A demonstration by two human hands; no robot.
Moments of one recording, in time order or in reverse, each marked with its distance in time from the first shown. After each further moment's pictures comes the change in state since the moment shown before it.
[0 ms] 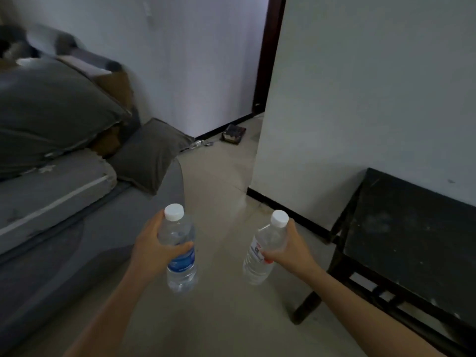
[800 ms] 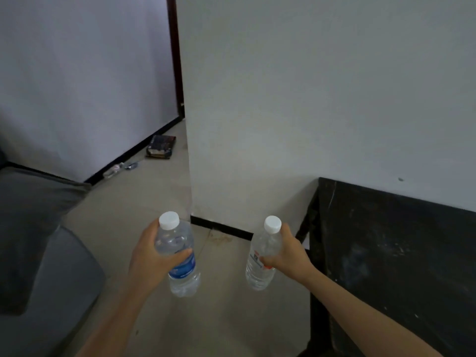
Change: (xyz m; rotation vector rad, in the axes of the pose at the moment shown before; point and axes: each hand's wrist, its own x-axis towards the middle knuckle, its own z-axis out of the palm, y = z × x) left_hand 0.352 0.031 0.253 -0.037 -0.251 0.097; right_hand 0.300 0.122 -0.141 -0.107 0.188 0.231
